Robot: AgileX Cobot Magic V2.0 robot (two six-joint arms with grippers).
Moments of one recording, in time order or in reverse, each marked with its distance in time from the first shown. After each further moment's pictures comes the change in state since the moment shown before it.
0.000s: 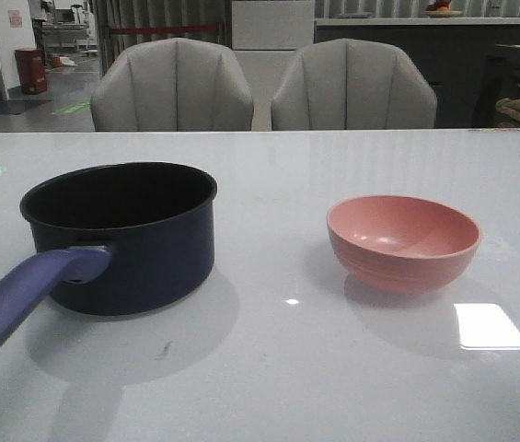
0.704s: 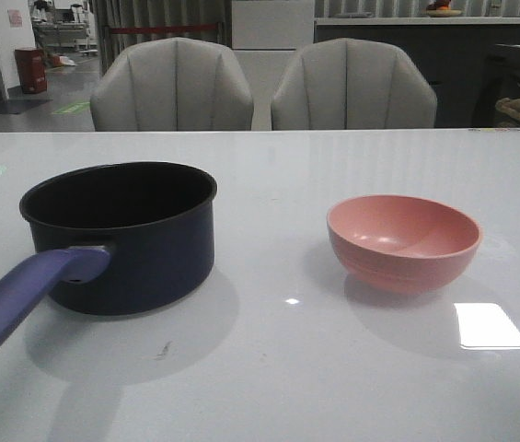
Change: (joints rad) left arm 0.023 0.729 -0.466 -0.082 0.360 0.096; right arm 0.000 0.000 0.000 0.000 0.000 0.000
